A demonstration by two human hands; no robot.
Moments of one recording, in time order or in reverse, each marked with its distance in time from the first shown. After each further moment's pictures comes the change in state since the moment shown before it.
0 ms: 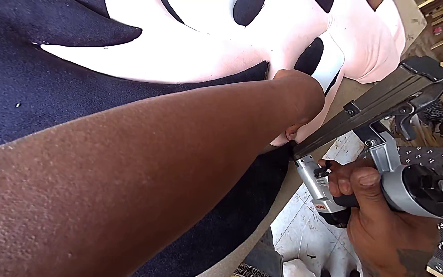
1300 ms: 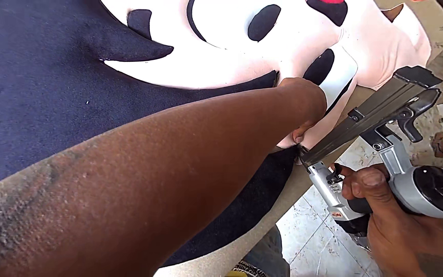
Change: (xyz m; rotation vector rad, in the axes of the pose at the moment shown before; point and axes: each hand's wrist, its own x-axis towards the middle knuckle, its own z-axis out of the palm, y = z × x) left_hand -0.020 -0.003 -0.007 0.038 -0.085 -0.070; right_hand 0.006 0.000 -0.021 -0.055 -0.028 -0.017
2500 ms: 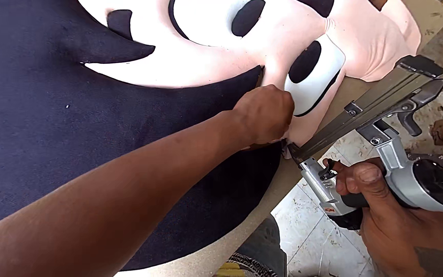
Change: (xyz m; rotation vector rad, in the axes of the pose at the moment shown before) left_hand -0.174 -0.023 0.022 -0.420 0.441 0.245; right_hand -0.003 0.007 -0.017 0.121 0.010 0.034
